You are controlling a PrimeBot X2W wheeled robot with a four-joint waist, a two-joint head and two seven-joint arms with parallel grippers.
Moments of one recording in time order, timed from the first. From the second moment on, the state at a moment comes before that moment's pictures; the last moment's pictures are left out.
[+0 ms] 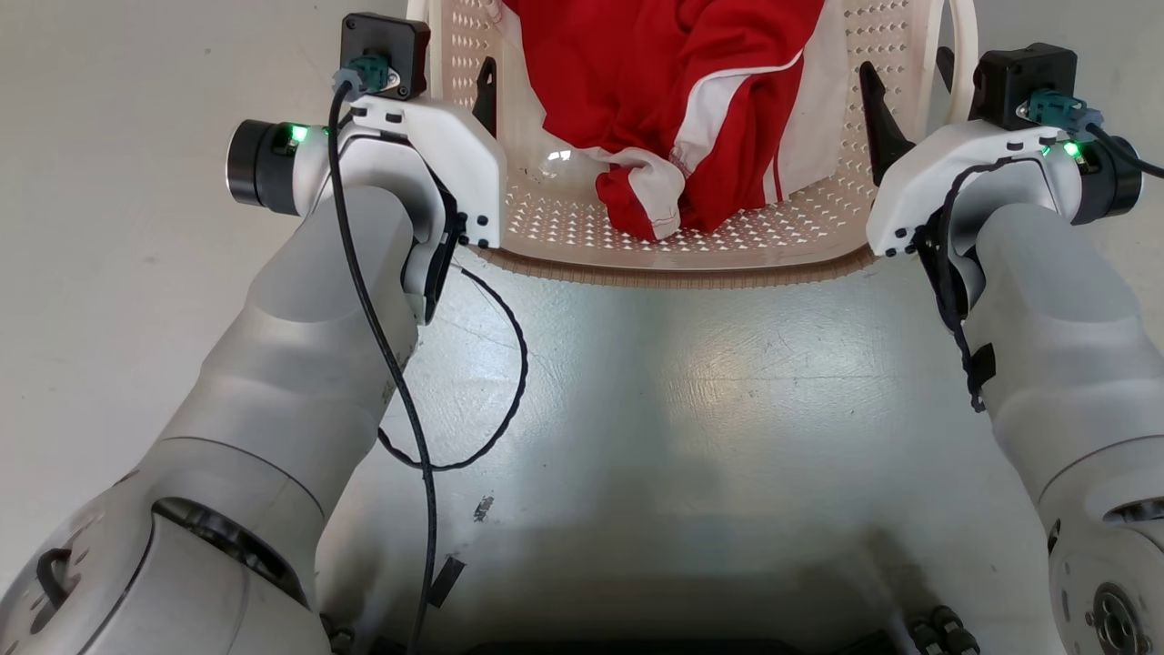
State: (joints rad) left arm -1.20 0.03 -0.84 1.17 -0.78 0.12 -0.18; right arm -1.13 -0.07 -0.09 1.27 -0.11 0.12 -0.25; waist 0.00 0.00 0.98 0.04
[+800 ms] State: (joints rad) left arm -1.14 0.03 -0.95 1.21 -0.87 0.13 -0.16; right arm -1.08 -0.08 -0.02 1.30 -0.04 0.12 -0.16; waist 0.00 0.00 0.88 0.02
